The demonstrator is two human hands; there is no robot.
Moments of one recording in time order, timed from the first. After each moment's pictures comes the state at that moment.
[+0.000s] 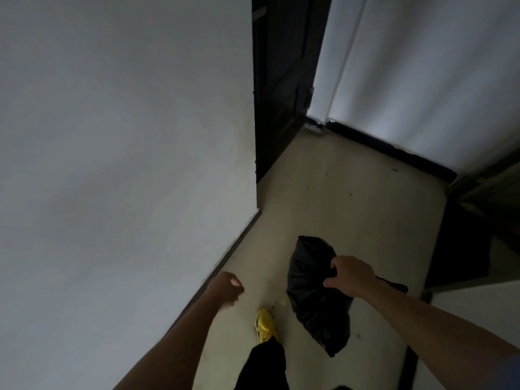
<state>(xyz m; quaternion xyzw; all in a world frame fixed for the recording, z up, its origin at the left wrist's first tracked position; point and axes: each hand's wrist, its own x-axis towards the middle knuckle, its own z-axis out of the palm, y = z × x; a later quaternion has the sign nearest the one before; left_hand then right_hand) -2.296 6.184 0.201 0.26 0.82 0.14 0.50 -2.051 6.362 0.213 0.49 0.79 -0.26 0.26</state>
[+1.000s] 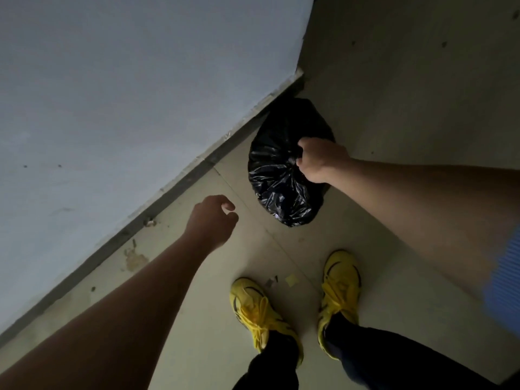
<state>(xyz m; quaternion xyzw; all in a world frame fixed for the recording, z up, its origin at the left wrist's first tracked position) -2.384 6.360 -0.333 0.13 0.87 0.09 0.46 -2.319 6.583 -0.371 0.34 0.84 -0.23 0.35</state>
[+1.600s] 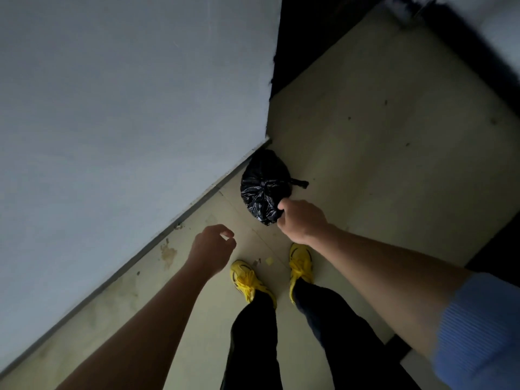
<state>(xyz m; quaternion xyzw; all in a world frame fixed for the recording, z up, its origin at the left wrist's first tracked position) -2.330 6.336 -0.013 0.11 0.86 0.17 0.47 -2.228 6.516 -0.035 0.31 0.85 -0.28 0.32</state>
